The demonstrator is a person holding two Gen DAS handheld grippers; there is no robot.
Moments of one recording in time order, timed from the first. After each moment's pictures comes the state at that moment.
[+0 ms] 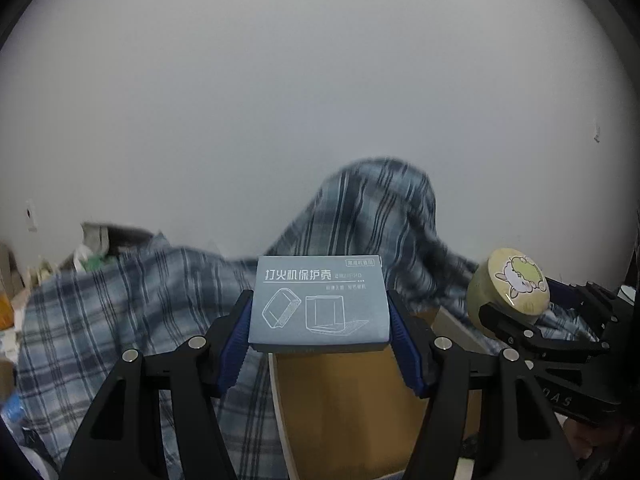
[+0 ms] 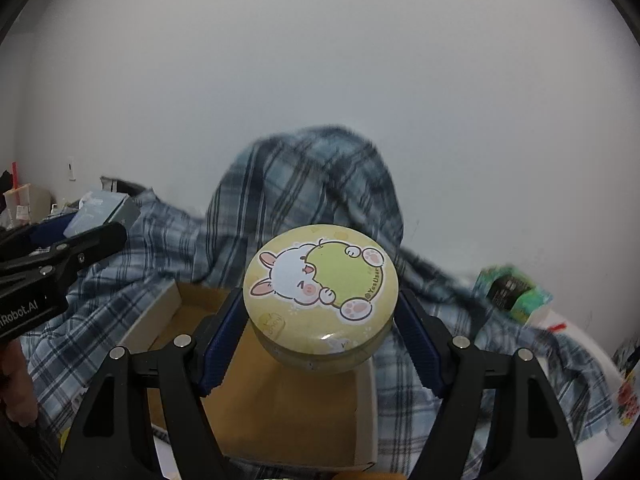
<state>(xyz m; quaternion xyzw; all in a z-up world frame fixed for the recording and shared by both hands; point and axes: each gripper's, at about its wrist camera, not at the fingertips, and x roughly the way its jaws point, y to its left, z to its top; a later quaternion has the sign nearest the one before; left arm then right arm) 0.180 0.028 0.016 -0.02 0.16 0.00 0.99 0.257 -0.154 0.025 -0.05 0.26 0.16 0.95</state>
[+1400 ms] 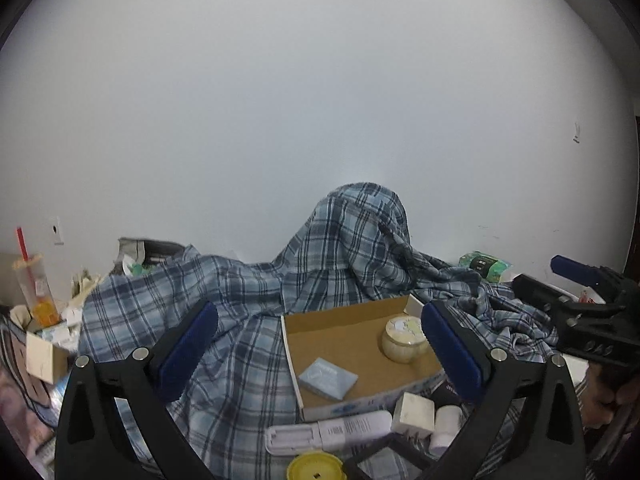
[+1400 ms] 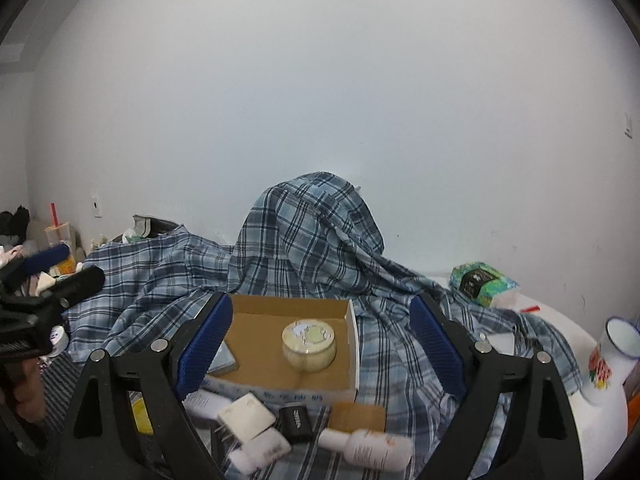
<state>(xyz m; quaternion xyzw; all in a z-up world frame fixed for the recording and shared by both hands) 0.071 0.013 0.054 0.00 0.15 0.00 0.99 0.147 -0.215 0.081 0.00 0.22 0.18 0.96</state>
